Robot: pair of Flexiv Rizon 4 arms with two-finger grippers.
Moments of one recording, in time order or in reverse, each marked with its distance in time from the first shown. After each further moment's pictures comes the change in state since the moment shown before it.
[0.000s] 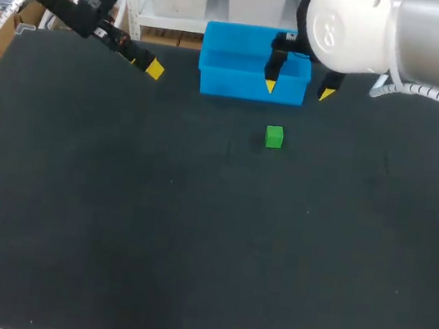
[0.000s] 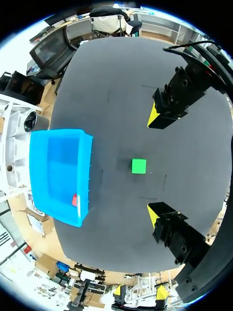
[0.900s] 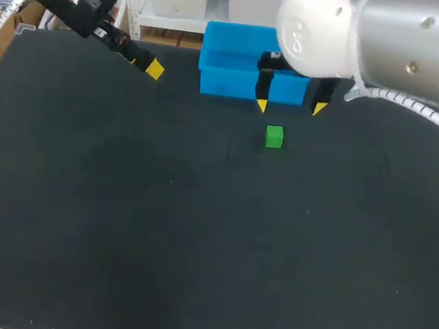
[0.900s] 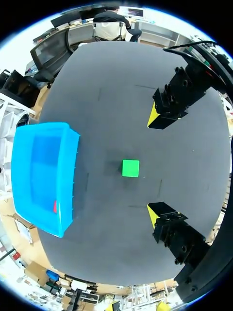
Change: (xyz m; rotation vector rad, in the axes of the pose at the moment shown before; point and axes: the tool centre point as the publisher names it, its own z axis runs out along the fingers) left arm 0.000 0.000 0.000 0.000 0.000 0.000; right arm 0.016 0.005 0.029 0.106 0.089 -0.027
